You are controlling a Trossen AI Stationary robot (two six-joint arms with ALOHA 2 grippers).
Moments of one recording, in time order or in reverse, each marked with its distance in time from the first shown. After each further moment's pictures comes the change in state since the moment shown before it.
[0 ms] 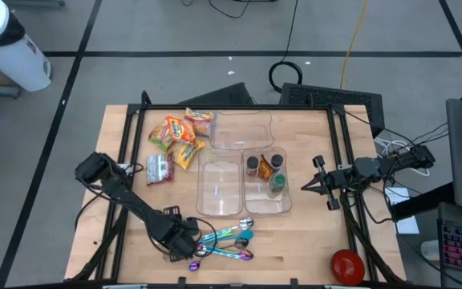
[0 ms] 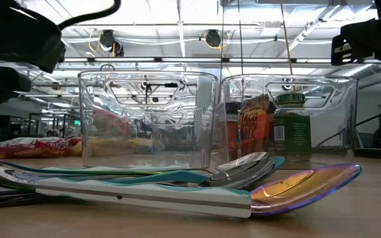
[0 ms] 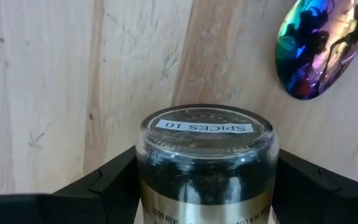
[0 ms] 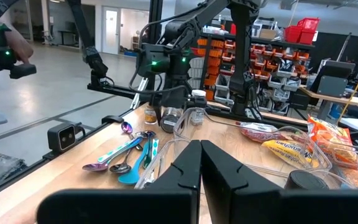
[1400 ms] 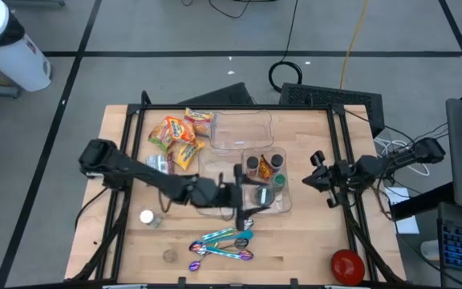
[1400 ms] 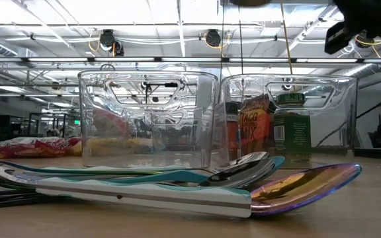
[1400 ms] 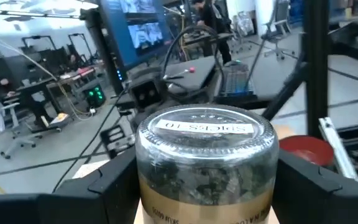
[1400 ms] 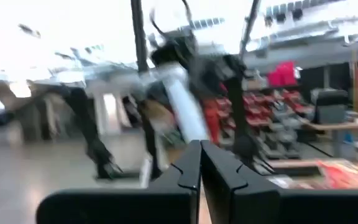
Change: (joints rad) left arm 0.353 -0.066 0.140 1.415 -0.376 1.143; right arm 0.009 0.264 -0.052 0.616 0.059 0.215
